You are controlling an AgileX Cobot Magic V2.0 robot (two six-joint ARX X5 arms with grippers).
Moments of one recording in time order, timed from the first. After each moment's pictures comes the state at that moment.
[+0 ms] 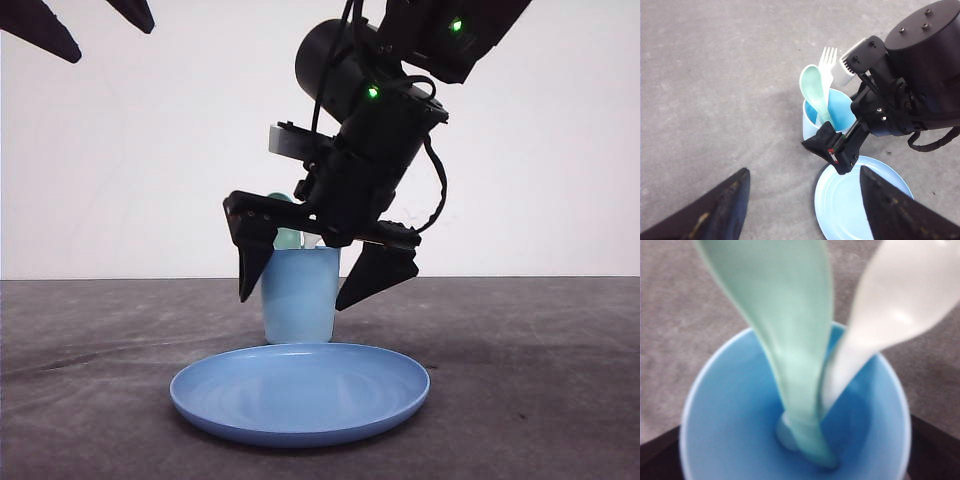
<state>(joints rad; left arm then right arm) -0.69 0.89 0.94 -0.61 -0.15 -0.24 0.71 1.87 1.19 -0.15 -0.03 0.32</state>
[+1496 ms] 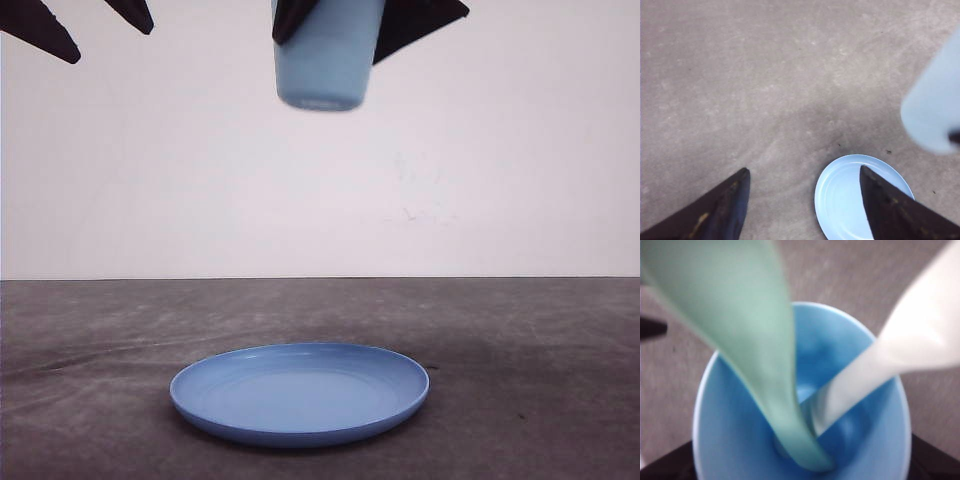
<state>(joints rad) -0.69 0.89 0.94 -0.61 -0.15 -0.24 0.86 1.32 1.21 -0.59 0.00 0.13</state>
